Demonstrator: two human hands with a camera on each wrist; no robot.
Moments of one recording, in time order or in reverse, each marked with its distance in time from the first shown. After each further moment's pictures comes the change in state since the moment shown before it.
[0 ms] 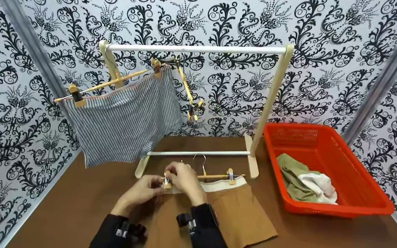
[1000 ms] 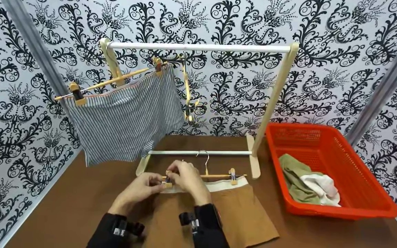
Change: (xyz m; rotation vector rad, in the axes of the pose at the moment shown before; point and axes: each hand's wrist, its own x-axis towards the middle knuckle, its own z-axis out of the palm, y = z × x) left_hand -0.003 0.005 -0.009 -0.087 -0.024 0.060; right_hand -0.001 0.002 -0.009 0.072 -0.029 -0.026
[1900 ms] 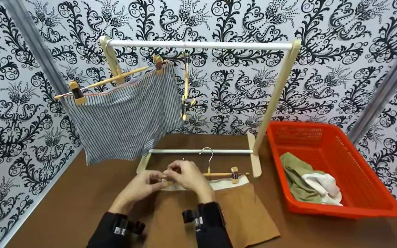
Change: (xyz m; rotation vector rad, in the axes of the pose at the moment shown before) left_hand 0.002 0.005 -0.001 0.121 0.039 0.033; right_hand -0.002 0.005 -0.004 0.049 -0.038 -0.039
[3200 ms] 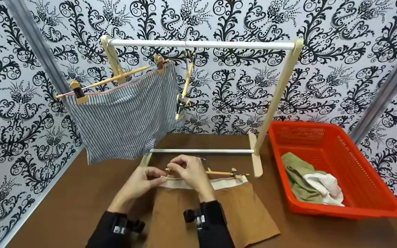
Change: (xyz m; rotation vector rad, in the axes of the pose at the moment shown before) left_hand 0.001 0.000 -0.005 -0.046 0.116 -0.006; right_hand 0.002 0.010 0.002 0.146 0.237 -0.057
